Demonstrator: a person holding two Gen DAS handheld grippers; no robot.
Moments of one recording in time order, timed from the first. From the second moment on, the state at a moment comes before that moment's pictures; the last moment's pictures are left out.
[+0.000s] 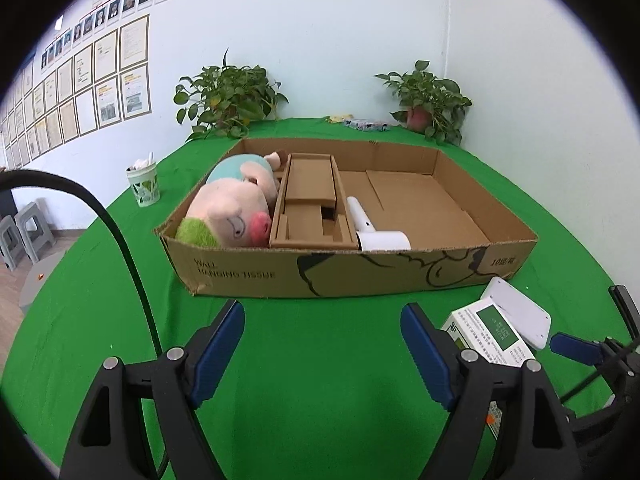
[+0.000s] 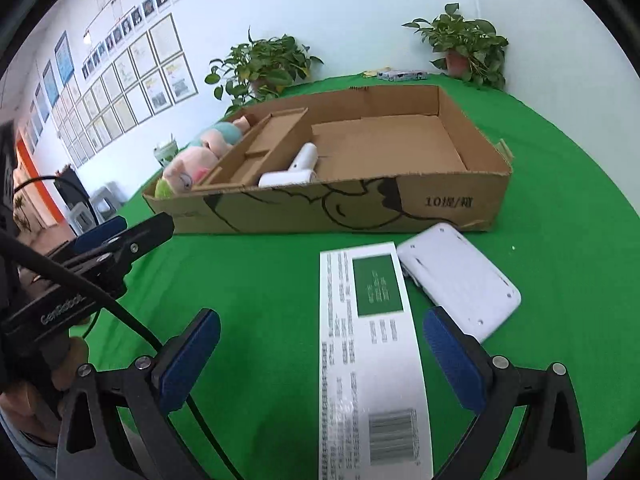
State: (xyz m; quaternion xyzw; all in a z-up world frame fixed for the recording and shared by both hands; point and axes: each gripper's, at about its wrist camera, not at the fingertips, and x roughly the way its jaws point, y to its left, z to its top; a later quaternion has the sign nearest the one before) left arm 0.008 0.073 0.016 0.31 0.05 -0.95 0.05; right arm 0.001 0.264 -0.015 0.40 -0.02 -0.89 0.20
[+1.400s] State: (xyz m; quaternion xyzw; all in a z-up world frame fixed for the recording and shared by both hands) left arm -0.022 0.097 -0.053 0.49 0.18 -0.84 -0.15; right arm 0.040 0.250 -0.064 0.47 0.07 -0.84 0.26
